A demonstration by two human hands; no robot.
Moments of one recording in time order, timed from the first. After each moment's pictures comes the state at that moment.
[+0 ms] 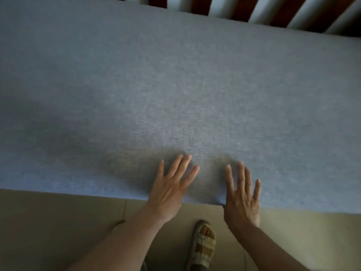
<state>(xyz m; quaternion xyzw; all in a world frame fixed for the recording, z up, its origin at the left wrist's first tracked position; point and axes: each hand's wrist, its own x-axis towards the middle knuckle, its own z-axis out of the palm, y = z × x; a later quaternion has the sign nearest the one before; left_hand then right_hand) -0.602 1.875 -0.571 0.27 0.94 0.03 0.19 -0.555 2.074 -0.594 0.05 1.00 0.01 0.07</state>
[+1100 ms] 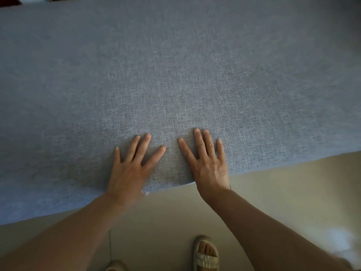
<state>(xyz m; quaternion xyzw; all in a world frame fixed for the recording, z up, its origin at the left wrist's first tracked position) -0.722 1.948 -0.590 0.30 0.93 -0.11 0.17 -0.667 2.148 -0.598 -0.02 0.99 -0.02 0.13</state>
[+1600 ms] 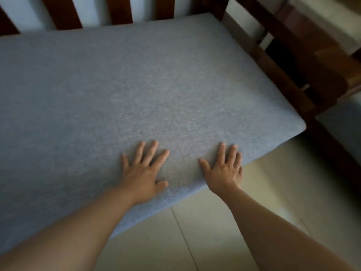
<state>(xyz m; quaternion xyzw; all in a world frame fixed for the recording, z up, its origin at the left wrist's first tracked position) -0.752 2.206 -0.582 0.40 0.89 -0.01 0.24 -0.638 2.392 -0.583 0.45 0.87 -0.16 0.15</state>
